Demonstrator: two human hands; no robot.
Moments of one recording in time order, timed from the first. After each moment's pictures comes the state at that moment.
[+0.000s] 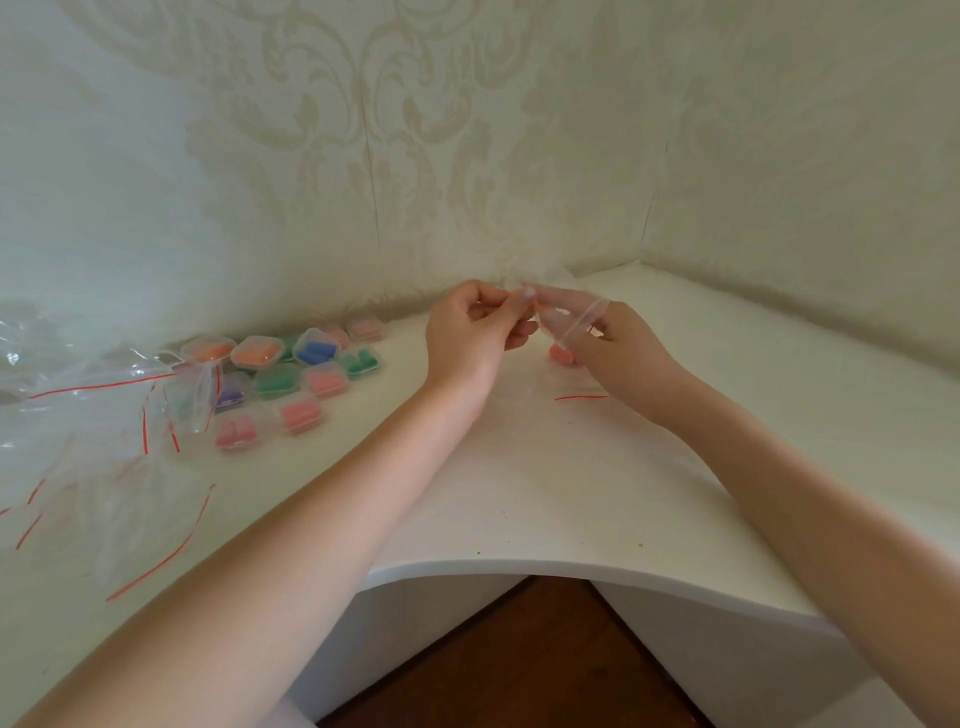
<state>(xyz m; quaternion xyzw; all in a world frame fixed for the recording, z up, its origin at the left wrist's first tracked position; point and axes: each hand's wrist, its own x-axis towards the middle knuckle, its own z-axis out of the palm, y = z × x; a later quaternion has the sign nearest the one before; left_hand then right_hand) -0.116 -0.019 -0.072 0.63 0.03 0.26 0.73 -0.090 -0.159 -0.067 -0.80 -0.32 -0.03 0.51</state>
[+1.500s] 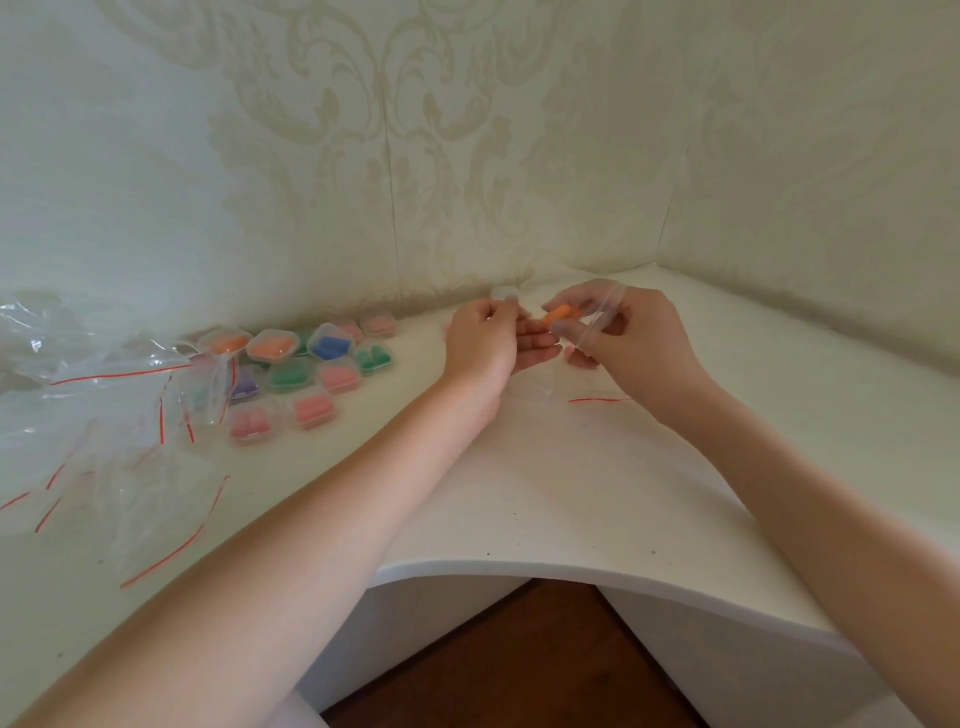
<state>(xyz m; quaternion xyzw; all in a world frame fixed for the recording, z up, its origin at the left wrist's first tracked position) -0.114 -0.022 -0.069 0.56 0.09 0.15 0.81 -0.097 -0.153 -0.060 -0.79 -0.27 -0.10 0.54</state>
